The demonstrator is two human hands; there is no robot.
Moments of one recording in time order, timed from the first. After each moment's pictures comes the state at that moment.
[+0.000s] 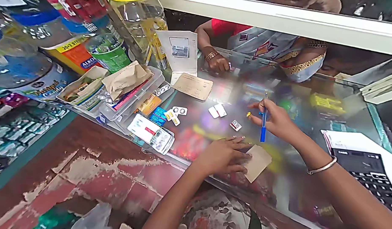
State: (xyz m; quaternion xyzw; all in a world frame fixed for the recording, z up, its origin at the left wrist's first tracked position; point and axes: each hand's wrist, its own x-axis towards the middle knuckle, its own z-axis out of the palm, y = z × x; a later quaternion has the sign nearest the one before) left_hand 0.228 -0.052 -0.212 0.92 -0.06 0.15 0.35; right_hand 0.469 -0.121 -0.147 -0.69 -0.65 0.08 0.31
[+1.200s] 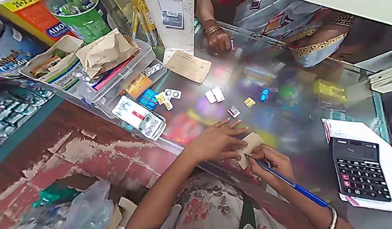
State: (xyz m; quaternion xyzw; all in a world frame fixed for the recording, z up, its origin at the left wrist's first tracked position) left_hand 0.226 -0.051 -0.208 0.92 -0.04 0.12 0.37; right_hand 0.382 -0.244 -0.211 -0.64 -0.57 0.17 0.48
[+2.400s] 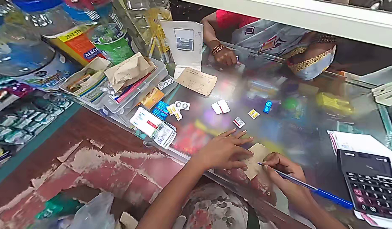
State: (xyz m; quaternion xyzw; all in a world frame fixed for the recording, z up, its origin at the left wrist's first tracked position) left_hand 0.227 -0.049 -0.205 0.92 -0.04 0.11 0.38; right_hand 0.386 -0.245 -0.205 -0.63 -0.49 0.24 0.56
